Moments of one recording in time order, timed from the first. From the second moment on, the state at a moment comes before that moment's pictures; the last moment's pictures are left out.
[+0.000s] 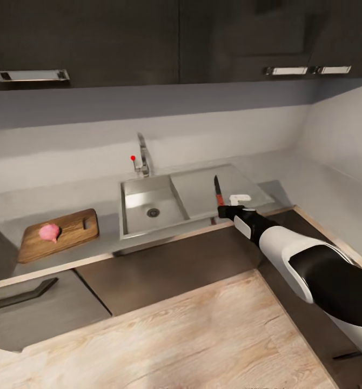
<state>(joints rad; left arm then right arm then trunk) 0.29 0.08 -0.23 -0.80 0.13 -0.38 0.19 -1.38 0.05 0.45 -0.03 -0.45 0.08 0.00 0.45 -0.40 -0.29</state>
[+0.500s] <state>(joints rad) 0.29 0.08 -0.23 -0.80 0.13 -0.38 0.19 -1.38 0.05 0.45 -0.03 -0.45 0.08 0.00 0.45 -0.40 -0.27</state>
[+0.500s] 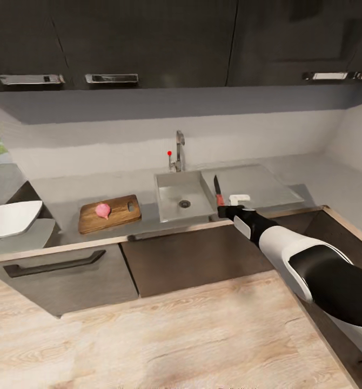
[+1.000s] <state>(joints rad) 0.29 0.08 -0.23 -0.80 0.13 -0.38 0.19 -1.38 0.05 0.45 -0.03 -0.45 0.08 0.00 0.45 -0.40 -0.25</state>
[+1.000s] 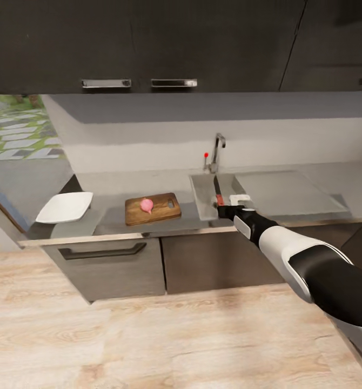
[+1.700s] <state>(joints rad) 0.29 0.08 -0.23 -0.80 0.13 -0.38 0.19 -1.38 0.05 0.45 -0.03 -0.44 0.07 0.00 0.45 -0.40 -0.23</state>
